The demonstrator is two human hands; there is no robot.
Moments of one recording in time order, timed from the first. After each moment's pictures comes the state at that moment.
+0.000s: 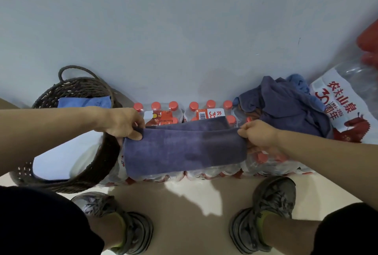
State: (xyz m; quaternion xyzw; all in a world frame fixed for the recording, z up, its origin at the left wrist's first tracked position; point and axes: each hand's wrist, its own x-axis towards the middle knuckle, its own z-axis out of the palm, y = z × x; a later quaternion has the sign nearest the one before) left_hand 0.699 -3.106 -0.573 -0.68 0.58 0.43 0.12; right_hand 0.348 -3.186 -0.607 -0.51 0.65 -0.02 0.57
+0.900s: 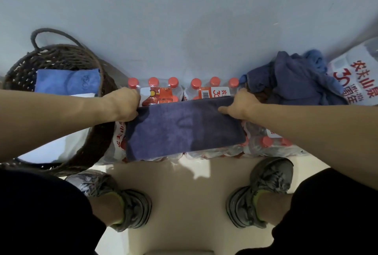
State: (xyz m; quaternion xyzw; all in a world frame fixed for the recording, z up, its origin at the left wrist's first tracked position) left_hand 0.697 -3.115 -0.625 -0.72 0.62 0.22 0.22; right_hand 0.412 -3.216 -0.632 -0.69 0.67 0.15 0.26
